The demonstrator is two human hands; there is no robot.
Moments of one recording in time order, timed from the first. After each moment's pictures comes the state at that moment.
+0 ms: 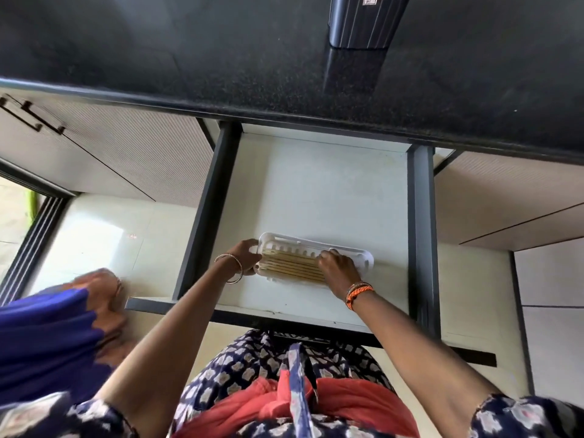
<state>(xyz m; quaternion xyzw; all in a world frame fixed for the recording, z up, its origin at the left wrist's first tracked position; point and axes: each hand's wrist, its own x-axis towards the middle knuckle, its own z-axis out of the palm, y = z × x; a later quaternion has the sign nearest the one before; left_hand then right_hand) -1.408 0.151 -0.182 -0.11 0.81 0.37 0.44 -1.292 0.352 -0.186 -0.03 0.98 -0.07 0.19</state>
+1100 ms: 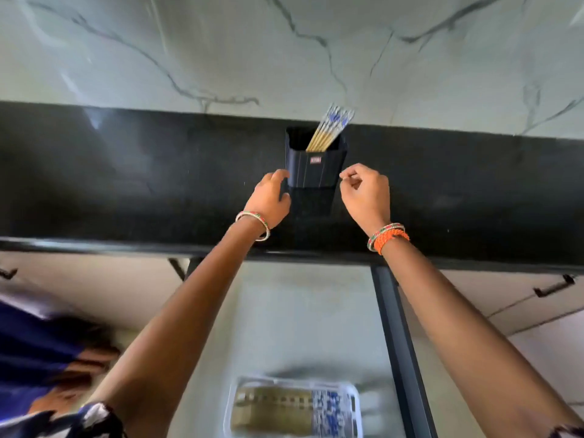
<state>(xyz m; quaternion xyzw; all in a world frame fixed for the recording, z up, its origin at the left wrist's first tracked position) -1.616 0.340 0.036 0.29 0.88 0.37 0.04 -1.521 0.504 0.056 0.21 0.87 -0.34 -0.30</state>
